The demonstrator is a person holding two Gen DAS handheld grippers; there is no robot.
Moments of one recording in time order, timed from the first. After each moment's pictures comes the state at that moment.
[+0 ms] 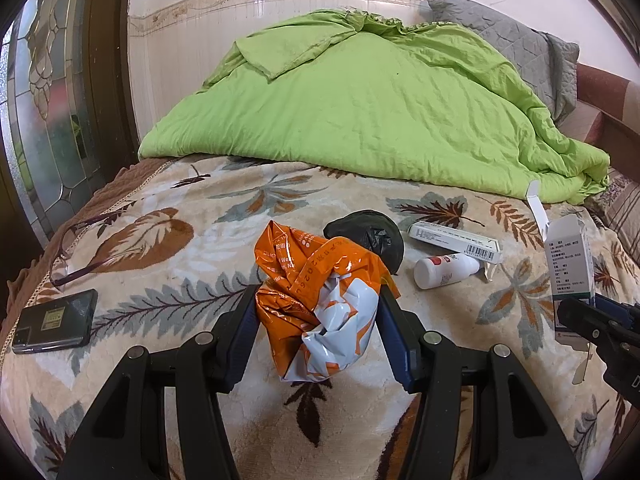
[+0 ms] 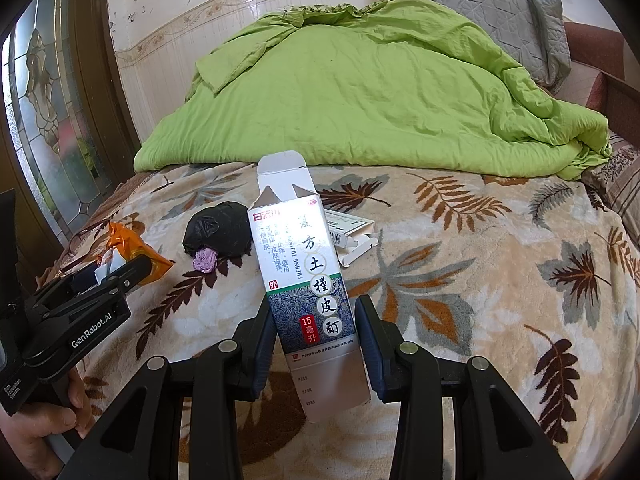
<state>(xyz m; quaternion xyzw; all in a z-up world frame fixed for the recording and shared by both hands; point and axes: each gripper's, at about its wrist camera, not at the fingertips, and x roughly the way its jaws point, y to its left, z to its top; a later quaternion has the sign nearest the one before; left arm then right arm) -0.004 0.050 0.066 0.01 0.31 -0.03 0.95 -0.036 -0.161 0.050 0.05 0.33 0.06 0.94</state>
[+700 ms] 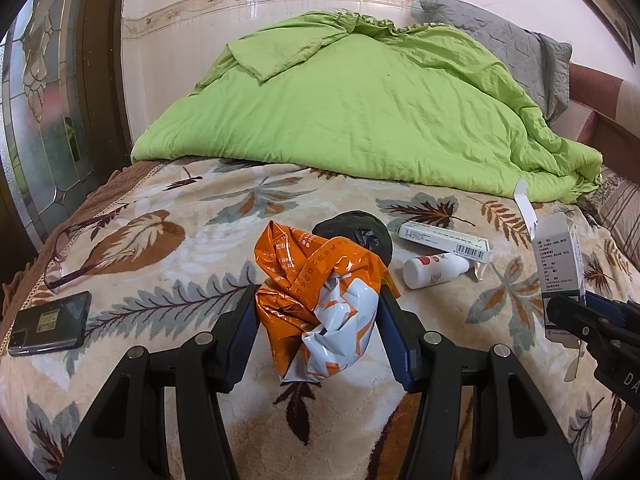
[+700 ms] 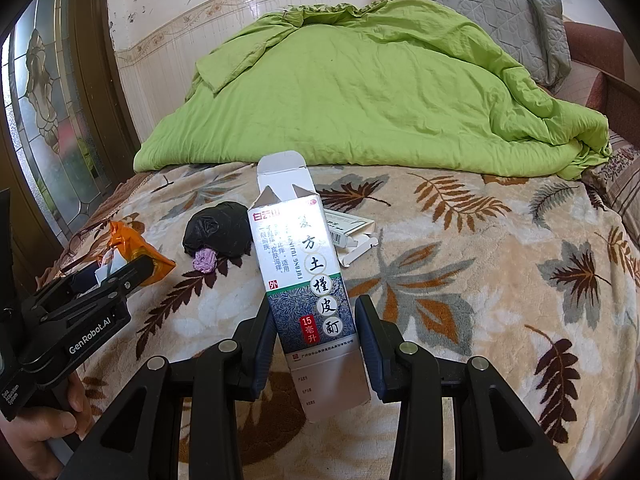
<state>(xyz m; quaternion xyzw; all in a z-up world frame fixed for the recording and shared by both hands) -0.006 0.045 0.069 0.01 0.30 -0.04 0.95 -0.036 -0.161 0.049 0.05 0.33 0.06 0.94</state>
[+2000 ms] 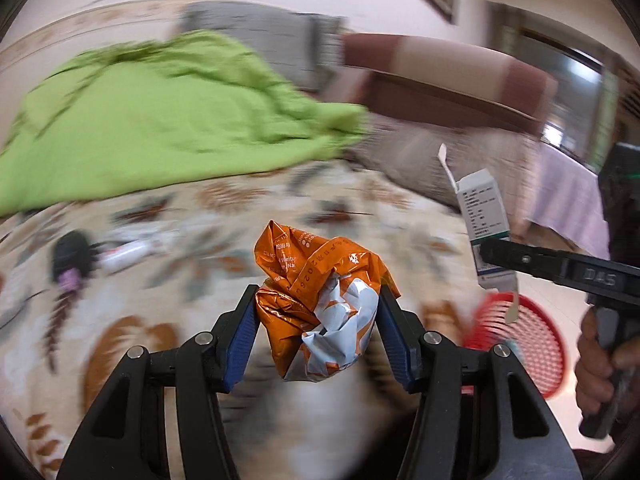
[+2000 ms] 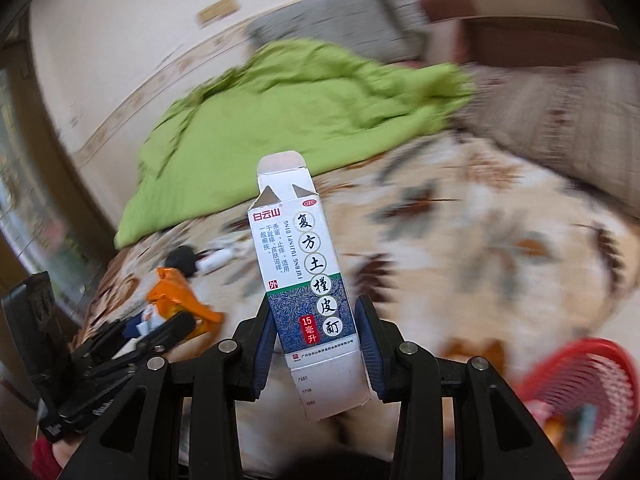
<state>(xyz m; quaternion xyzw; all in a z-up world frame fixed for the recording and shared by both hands) -0.169 -0.135 0.118 0.05 0.29 -0.41 0.86 -0.246 -0.329 0.105 0.20 0.29 -0.05 0.93</state>
